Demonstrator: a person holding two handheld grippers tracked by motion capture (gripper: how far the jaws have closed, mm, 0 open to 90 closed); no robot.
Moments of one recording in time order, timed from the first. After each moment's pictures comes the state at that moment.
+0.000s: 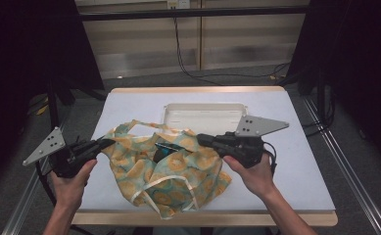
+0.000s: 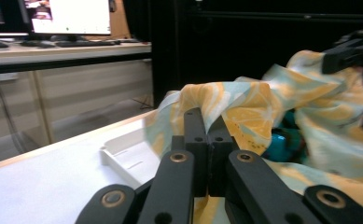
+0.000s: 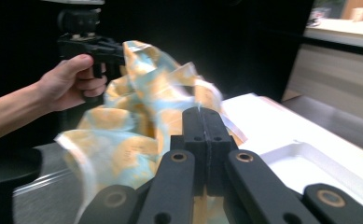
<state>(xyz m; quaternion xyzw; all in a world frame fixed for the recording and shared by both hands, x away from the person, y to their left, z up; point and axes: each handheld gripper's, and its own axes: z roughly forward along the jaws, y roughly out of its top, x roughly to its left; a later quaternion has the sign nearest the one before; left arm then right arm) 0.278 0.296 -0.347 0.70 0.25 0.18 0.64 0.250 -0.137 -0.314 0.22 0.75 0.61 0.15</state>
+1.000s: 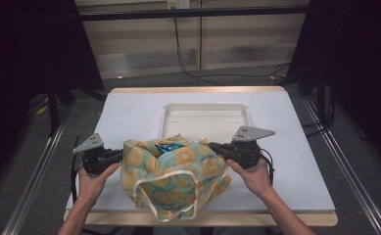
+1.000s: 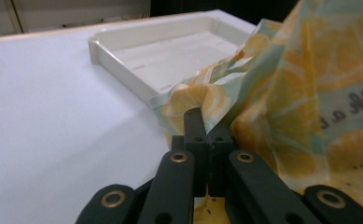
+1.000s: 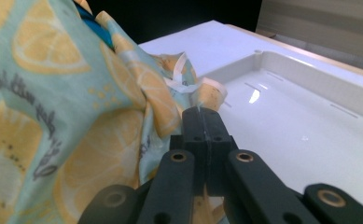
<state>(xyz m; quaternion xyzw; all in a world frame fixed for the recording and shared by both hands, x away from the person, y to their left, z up) 0.325 0.276 -0.436 0.78 0.31 0.09 0.53 0.285 -0.158 -0.404 0.31 0.78 0.53 0.15</state>
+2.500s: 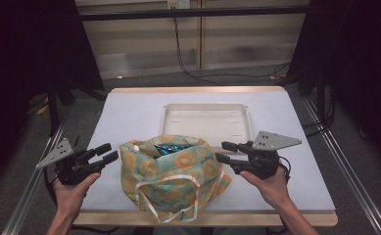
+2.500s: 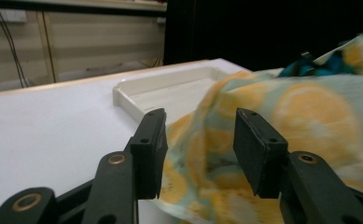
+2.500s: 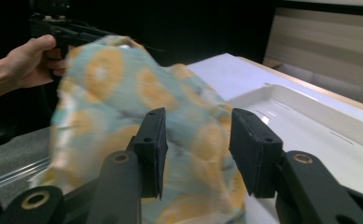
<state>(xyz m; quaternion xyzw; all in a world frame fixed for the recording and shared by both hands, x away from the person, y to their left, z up) 0.273 0.312 -0.393 0.72 0.31 0.15 0.60 0.240 -0.179 -0.367 0.28 0.75 0.57 0.16</state>
